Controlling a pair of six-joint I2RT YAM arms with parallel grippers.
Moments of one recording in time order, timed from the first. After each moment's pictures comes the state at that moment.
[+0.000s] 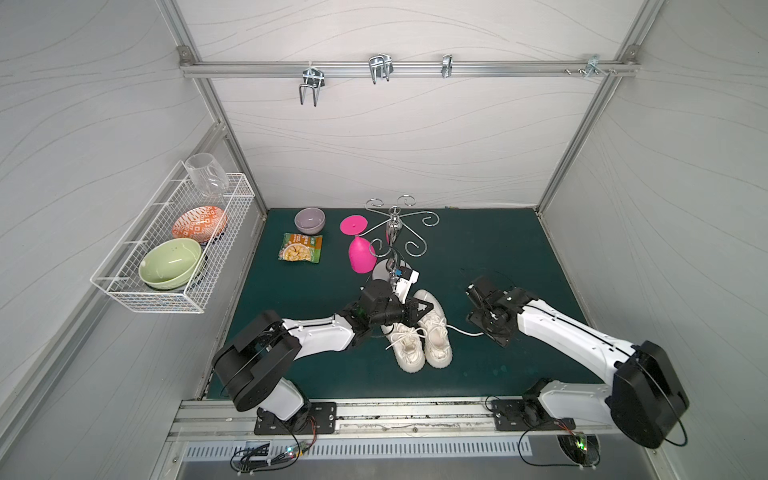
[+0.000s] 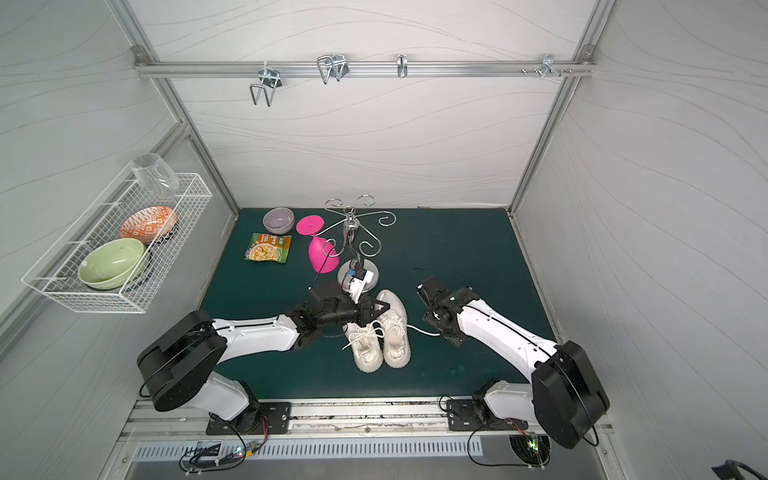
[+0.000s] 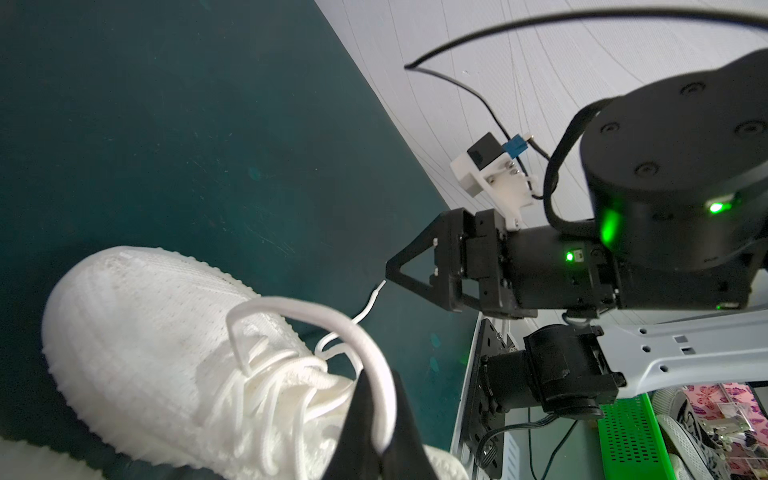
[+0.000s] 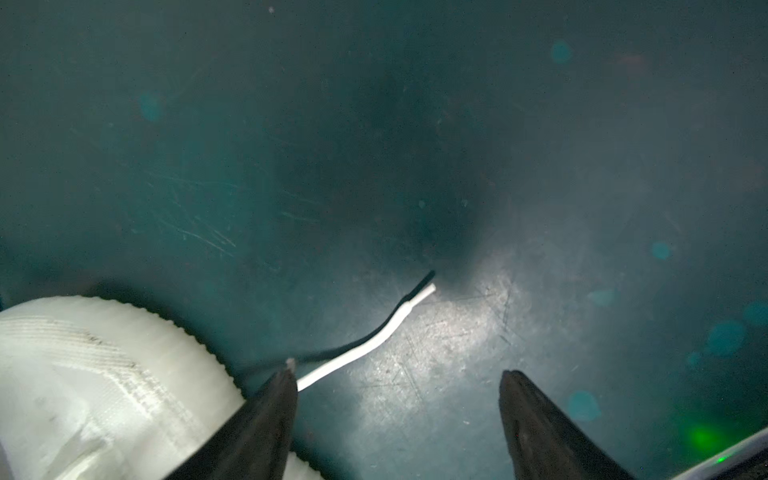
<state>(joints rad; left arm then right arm) -0.78 1.52 0.62 0.55 0.45 -0.65 0.67 1.27 0.77 -0.90 0.24 1.31</state>
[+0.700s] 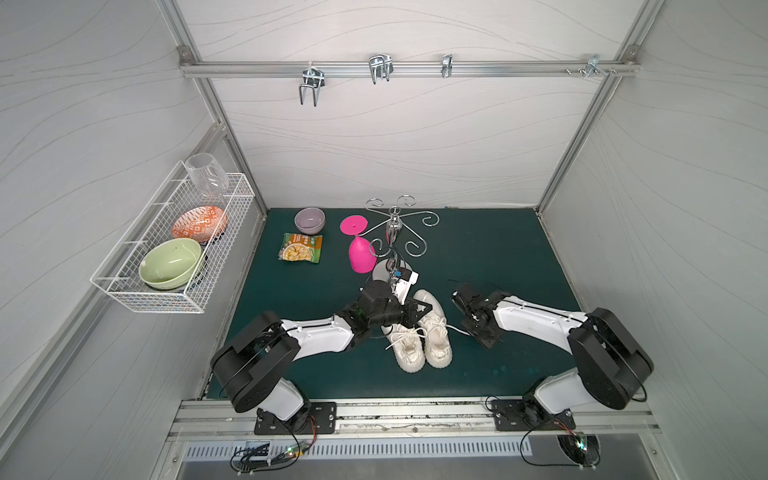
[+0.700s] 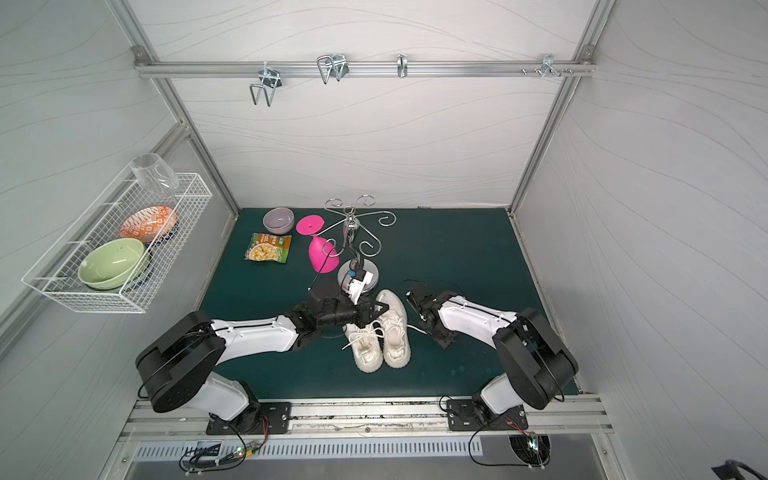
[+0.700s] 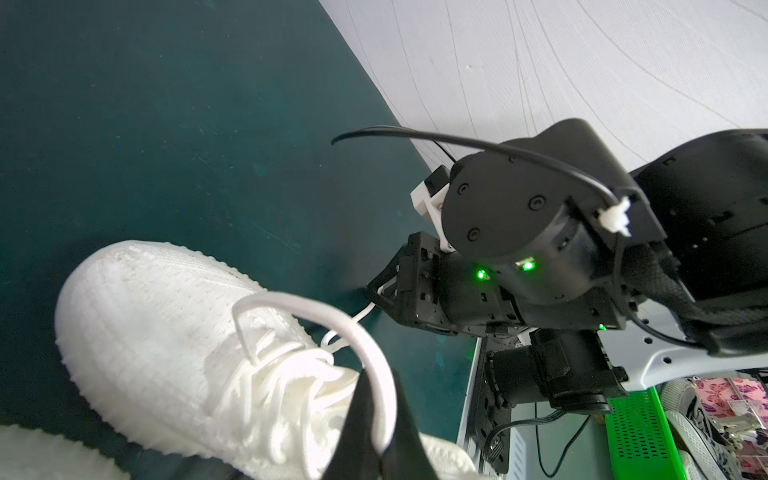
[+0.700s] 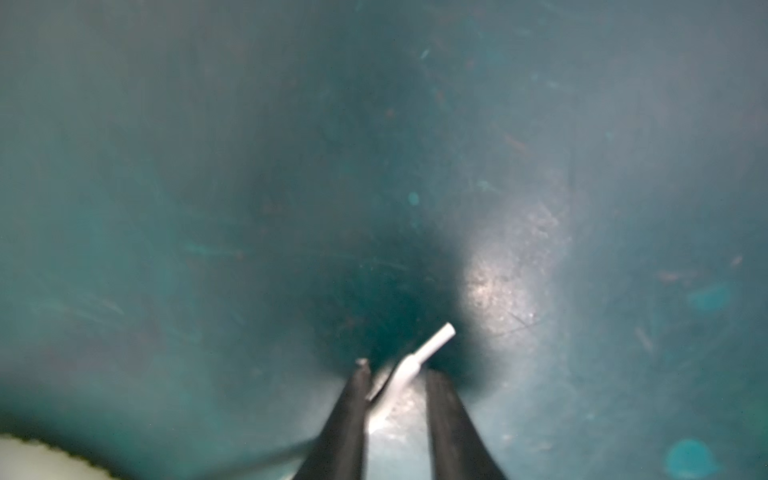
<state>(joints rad) -0.78 1.51 0.61 0.55 0.45 -0.63 0.68 1.48 0.74 -0.74 0.25 1.42</state>
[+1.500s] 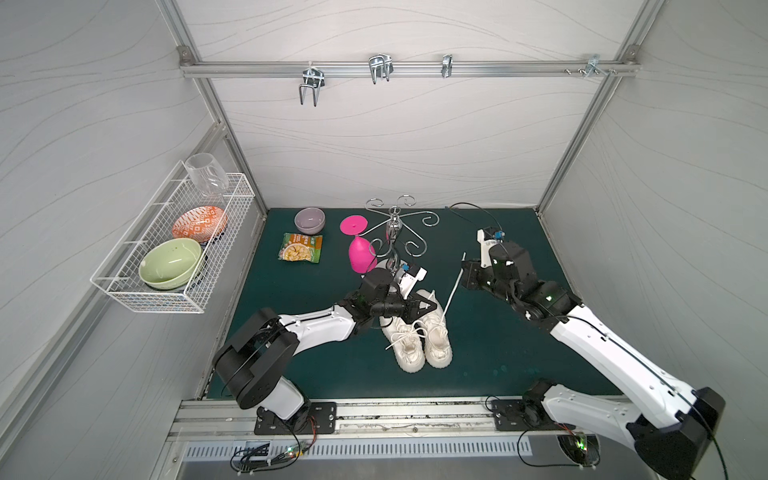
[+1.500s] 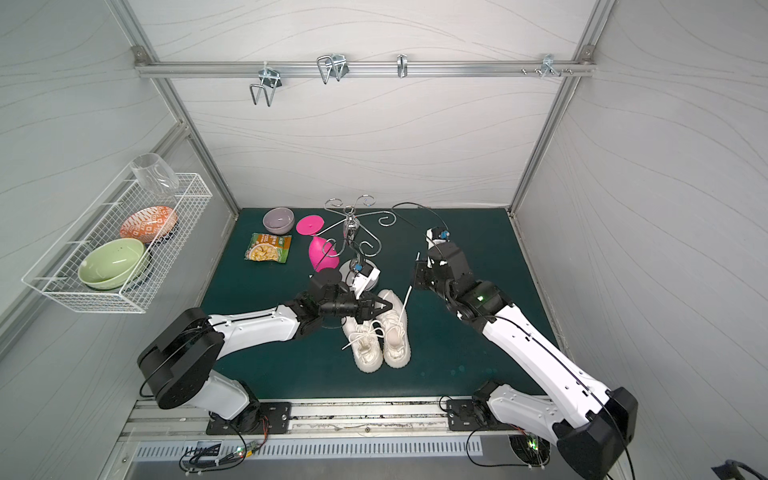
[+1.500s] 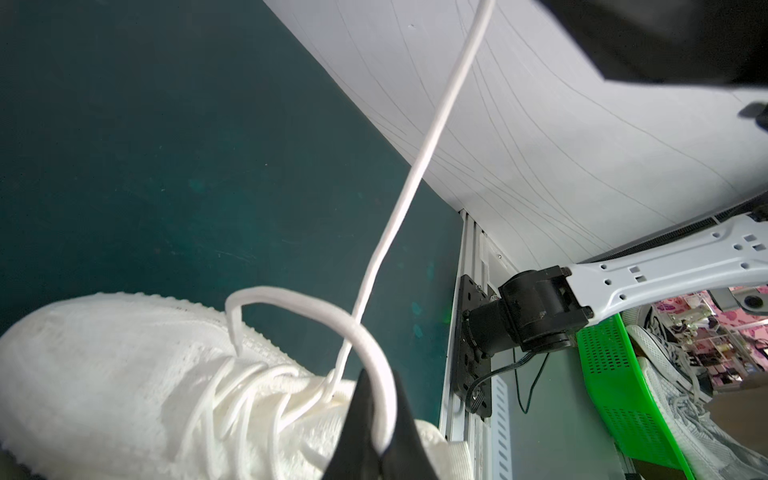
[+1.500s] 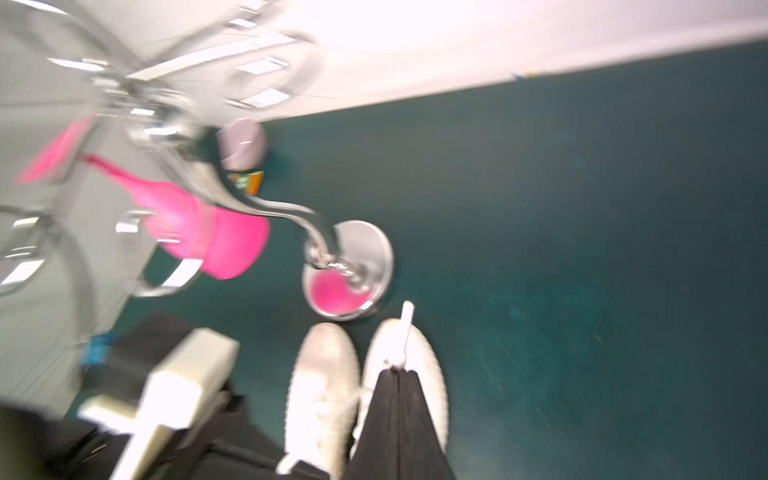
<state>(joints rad) -0.73 1.54 0.74 0.41 0.69 -0.45 0.68 1.09 1.08 -0.53 0.11 0.42</state>
